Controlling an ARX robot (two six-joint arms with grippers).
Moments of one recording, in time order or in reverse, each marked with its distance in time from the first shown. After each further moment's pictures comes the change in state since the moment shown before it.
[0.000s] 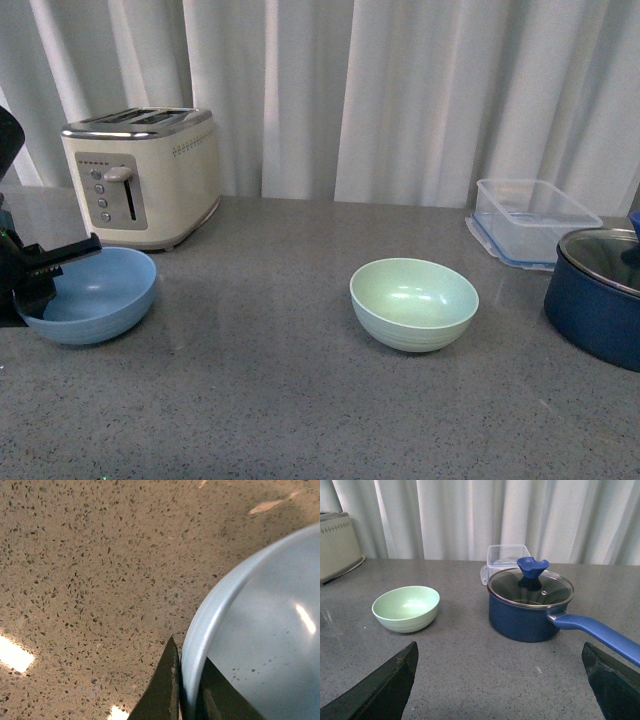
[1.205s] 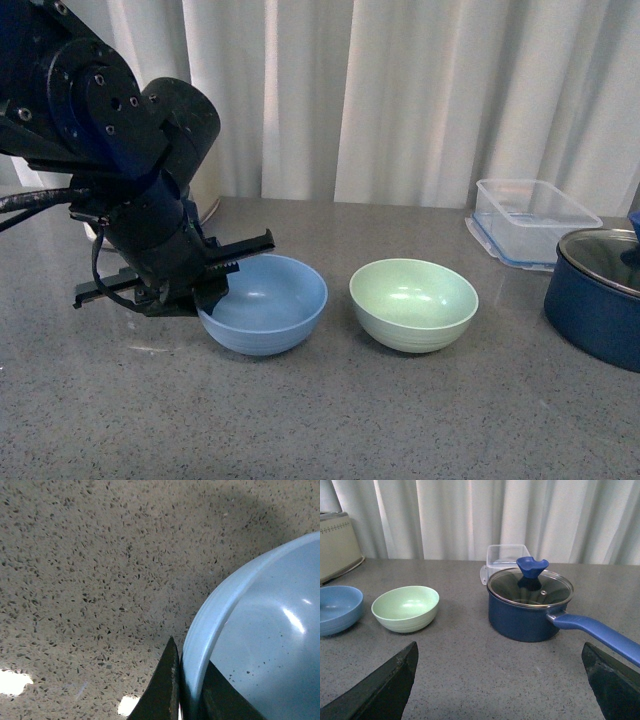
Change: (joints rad) left arm -0.327 0.053 0.115 -0.060 0.032 -0.034; right arm 0.000 0.000 0.000 0.000 0.000 0.000
